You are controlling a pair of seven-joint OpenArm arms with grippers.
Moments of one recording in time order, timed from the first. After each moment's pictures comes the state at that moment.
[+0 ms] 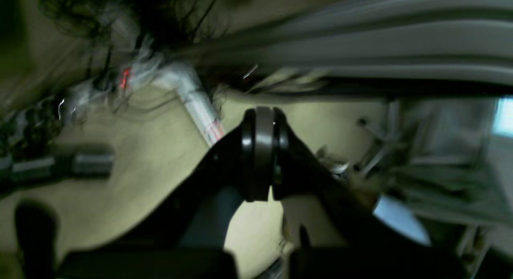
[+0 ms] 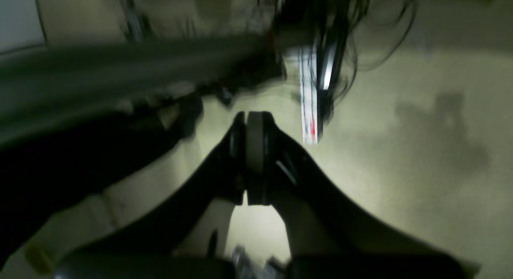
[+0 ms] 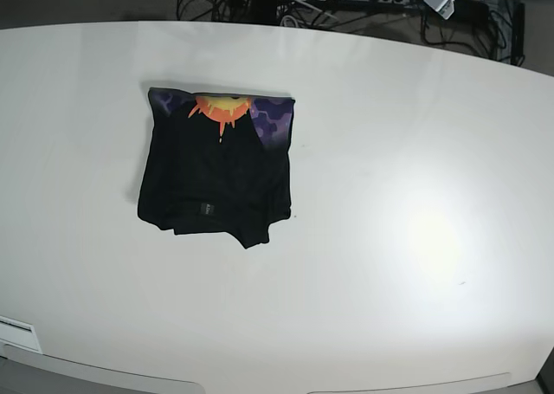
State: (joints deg) left arm 55.6 -26.5 -17.8 103.3 -55.1 -41.7 57.4; right arm -59.5 5.1 29.7 102.4 46.6 39.3 -57.2
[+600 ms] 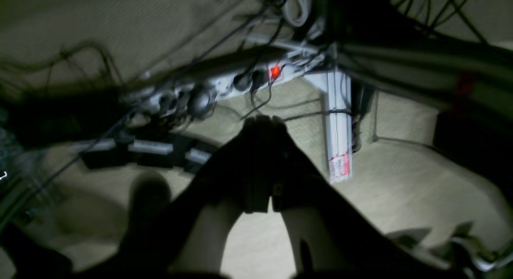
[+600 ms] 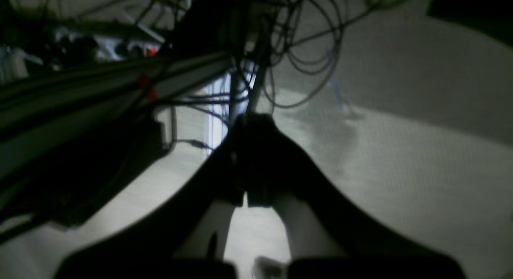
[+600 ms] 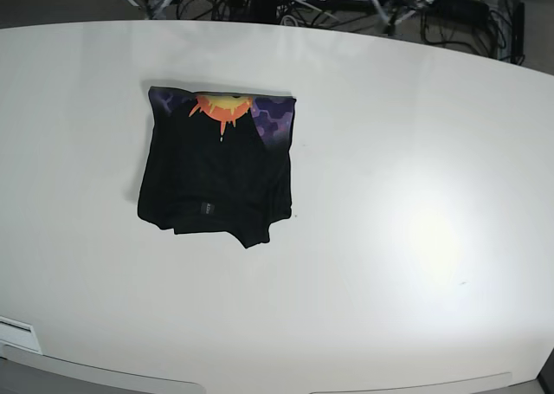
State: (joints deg) left arm 9.3 -12.9 19.1 21.0 -11.1 -17.5 -2.9; right arm -18.2 10.0 -4.0 37.9 5.4 17.8 -11.8
